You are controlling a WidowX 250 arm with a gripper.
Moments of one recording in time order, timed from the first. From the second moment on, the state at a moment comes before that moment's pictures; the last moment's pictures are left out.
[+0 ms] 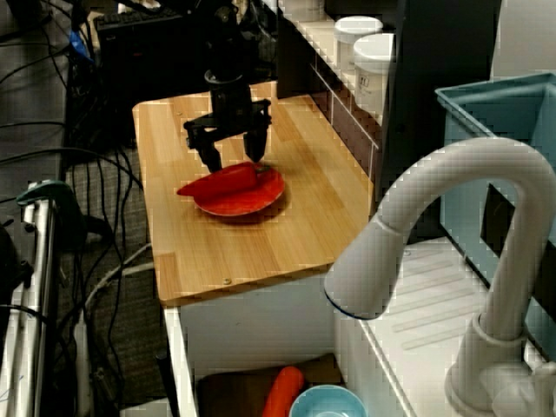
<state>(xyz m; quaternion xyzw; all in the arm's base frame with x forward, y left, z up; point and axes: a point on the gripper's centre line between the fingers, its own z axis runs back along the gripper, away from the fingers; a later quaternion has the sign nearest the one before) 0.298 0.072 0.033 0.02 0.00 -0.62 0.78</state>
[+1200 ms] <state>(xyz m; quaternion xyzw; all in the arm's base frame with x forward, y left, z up) 0.289 0.035 0.025 -0.02 0.02 -0.61 0.79</state>
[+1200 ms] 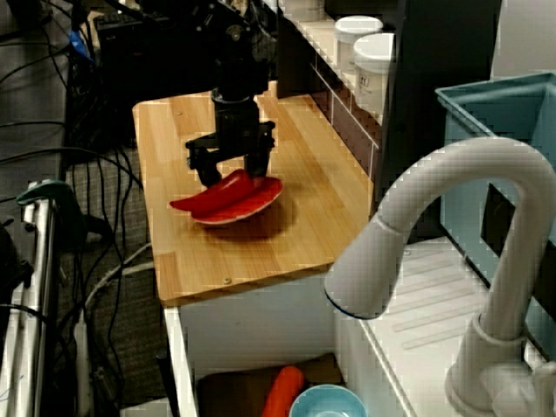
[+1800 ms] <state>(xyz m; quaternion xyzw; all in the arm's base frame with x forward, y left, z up) 0.282 0.023 0.024 -0.02 0.02 -0.62 0.79</state>
